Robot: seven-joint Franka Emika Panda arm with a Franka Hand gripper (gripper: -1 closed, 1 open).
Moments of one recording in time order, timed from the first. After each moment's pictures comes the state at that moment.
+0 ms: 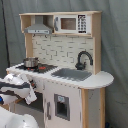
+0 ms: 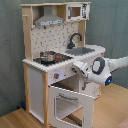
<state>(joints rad) -0.78 -0.88 1.50 -2.35 -1.81 2.73 1.44</state>
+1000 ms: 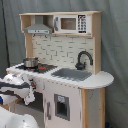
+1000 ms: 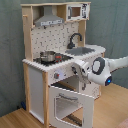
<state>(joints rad) -0.78 -0.88 1.50 -2.35 -1.81 2.72 1.63</state>
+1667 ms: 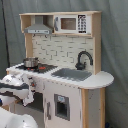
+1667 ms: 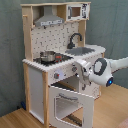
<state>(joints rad) -0.74 -0.88 1.49 -2.38 -1.81 2.70 1.73</state>
